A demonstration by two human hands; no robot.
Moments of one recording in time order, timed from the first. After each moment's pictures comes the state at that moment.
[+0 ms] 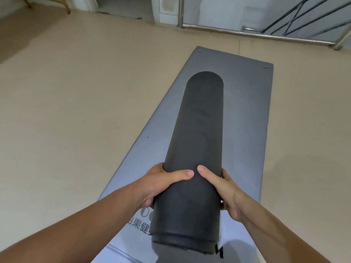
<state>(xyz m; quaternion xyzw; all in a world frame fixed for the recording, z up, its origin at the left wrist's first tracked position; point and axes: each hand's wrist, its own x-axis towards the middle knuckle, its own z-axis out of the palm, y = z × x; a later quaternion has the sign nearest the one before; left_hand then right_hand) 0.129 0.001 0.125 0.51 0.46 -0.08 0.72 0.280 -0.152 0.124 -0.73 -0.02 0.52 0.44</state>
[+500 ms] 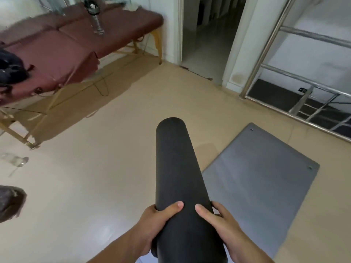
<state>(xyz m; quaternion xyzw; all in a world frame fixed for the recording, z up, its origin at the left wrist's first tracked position) 0.043 0.125 0.508 0.33 0.60 0.08 0.72 0.265 0.055 0.524 -0.69 -0.17 0.63 0.31</state>
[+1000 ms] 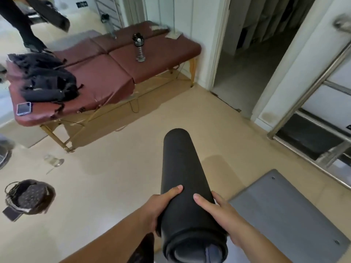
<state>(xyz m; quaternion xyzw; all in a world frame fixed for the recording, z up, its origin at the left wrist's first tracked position) 0.109 0.312 0.681 0.19 0.66 0.15 0.72 0.332 0.277 0.720 -0.65 -0.29 0.66 0.23</state>
